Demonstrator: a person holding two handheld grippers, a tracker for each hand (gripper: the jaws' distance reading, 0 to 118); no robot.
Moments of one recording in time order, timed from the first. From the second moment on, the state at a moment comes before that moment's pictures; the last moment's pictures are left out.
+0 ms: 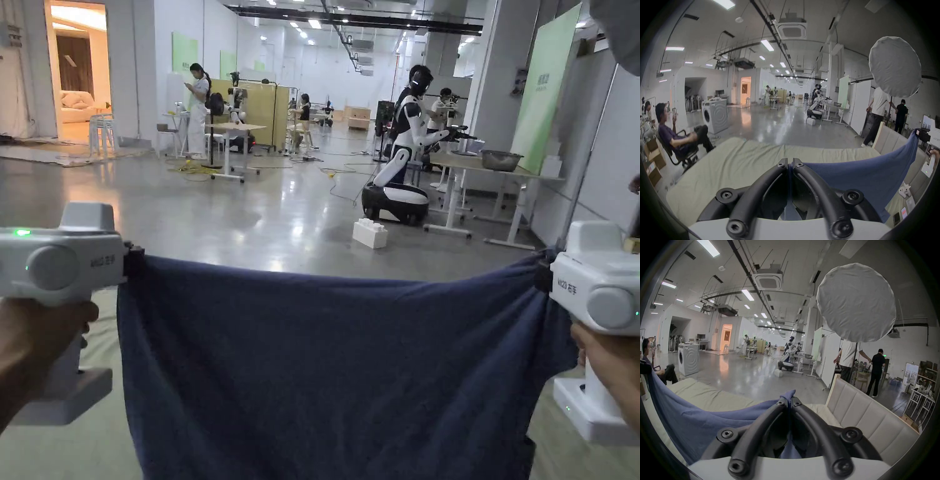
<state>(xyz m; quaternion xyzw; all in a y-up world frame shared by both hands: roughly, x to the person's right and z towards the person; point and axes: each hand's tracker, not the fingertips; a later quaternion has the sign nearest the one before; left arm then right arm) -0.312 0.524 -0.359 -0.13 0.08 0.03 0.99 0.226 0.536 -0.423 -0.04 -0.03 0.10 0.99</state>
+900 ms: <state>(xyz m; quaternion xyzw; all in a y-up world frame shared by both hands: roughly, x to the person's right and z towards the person) -0.297 0.586 -0.463 -0.09 0.08 -0.01 0.99 0.222 0.581 -0.474 0.02 -0.08 0.11 0.99</state>
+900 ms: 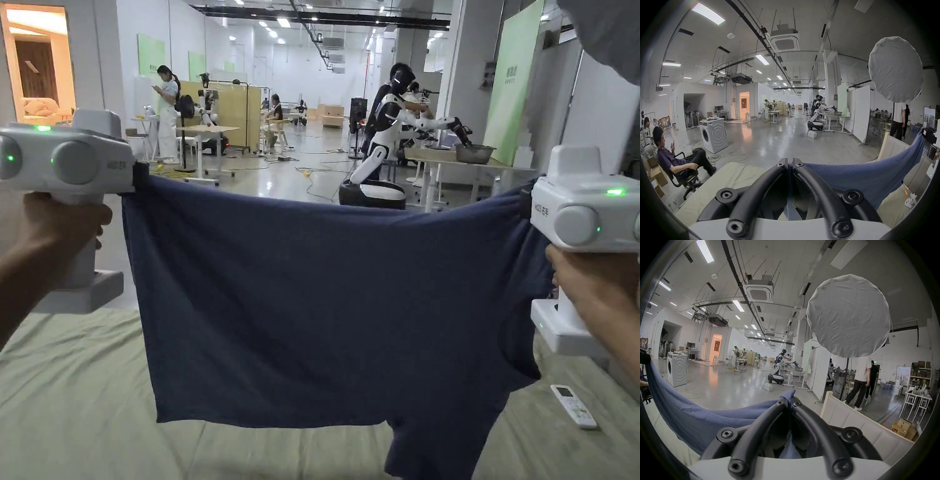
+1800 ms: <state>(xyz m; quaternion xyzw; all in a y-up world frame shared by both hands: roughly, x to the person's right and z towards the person) -0.297 0.401 -0.227 -0.17 0.05 0.01 0.98 0.246 0.396 -0.233 -0.11 -0.04 0.13 0.98</state>
